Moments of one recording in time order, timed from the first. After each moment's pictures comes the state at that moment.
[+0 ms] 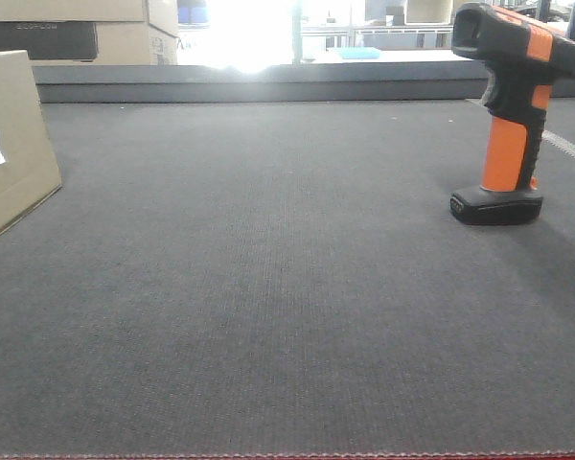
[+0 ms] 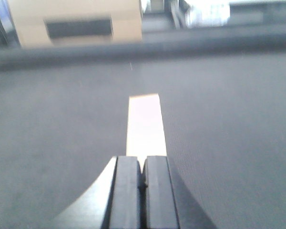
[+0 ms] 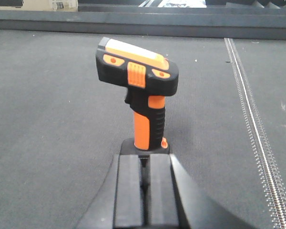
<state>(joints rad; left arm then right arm) 0.05 0.51 -0.61 -0.01 0.33 0.11 0.08 0.51 -0.31 0.16 0.08 -0.08</state>
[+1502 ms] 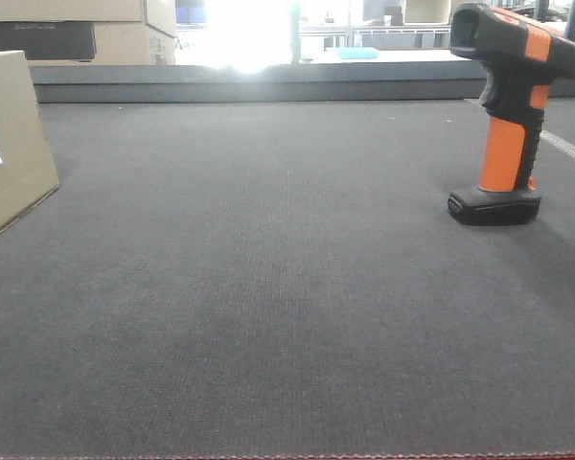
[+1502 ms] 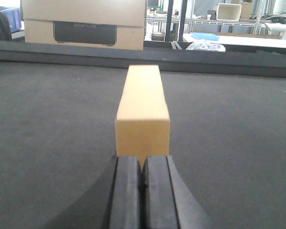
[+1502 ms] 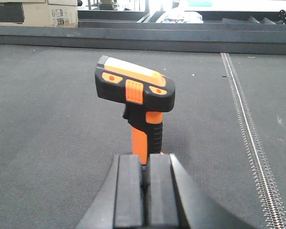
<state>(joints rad) 0.02 0.10 -0.10 0.09 0.11 -0.11 0.08 0.51 -0.31 0.16 0.04 -0.08</state>
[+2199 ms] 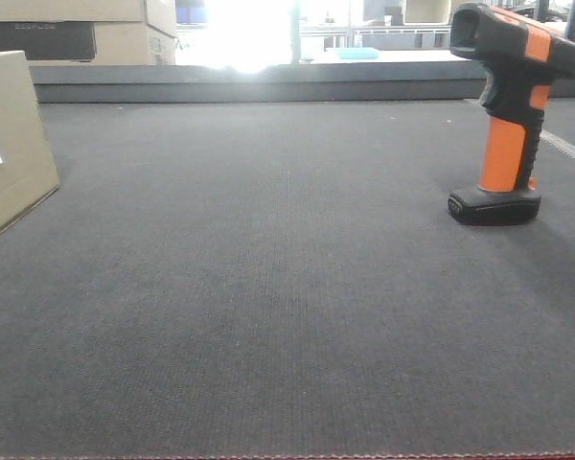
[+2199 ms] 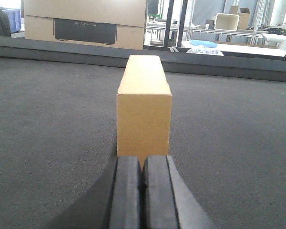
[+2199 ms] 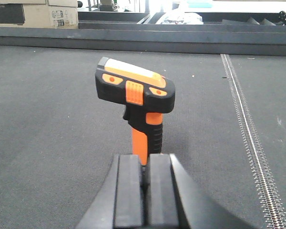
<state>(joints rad) 0.02 0.01 0.00 0.08 0.08 -0.12 0.08 0.51 -0.31 0.16 0.04 -0.08</state>
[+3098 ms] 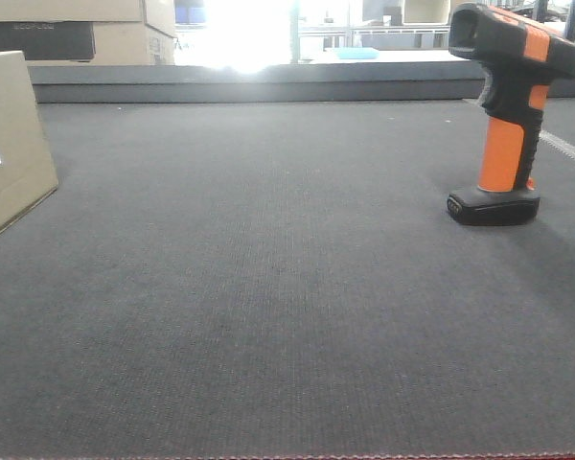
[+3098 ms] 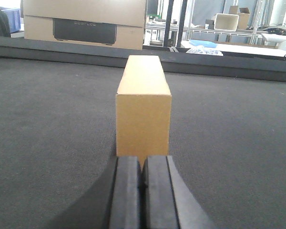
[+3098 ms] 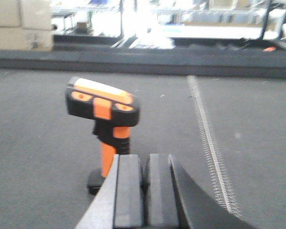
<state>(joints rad) 0.02 0.01 0.00 0.08 0.08 -0.12 -0.03 0.29 -0.24 0.15 0.08 -0.11</state>
